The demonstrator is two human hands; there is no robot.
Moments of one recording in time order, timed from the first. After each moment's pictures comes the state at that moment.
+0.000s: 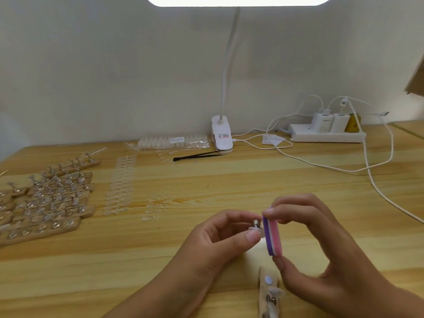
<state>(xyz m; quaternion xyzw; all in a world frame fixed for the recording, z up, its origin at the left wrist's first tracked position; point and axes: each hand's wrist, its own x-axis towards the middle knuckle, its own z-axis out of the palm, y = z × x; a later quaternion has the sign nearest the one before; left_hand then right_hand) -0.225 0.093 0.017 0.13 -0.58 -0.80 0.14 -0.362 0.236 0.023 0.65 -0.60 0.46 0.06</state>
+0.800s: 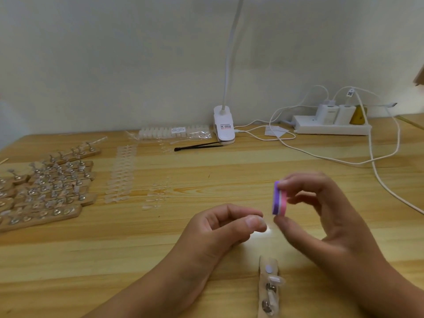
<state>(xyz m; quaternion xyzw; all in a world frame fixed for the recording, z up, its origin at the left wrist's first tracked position) -0.227 0.095 0.015 0.15 -0.58 -0.79 0.16 -0.363 0.230 0.023 0.57 -0.60 0.57 0.00</state>
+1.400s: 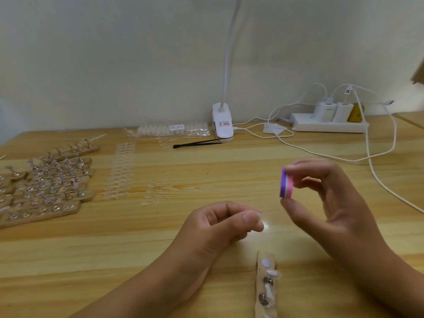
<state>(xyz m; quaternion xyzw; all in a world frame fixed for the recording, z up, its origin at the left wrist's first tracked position) -0.224 0.096 0.016 0.14 -0.60 -0.77 0.16 -0.376 0.229 0.026 0.54 -0.61 0.59 0.00</state>
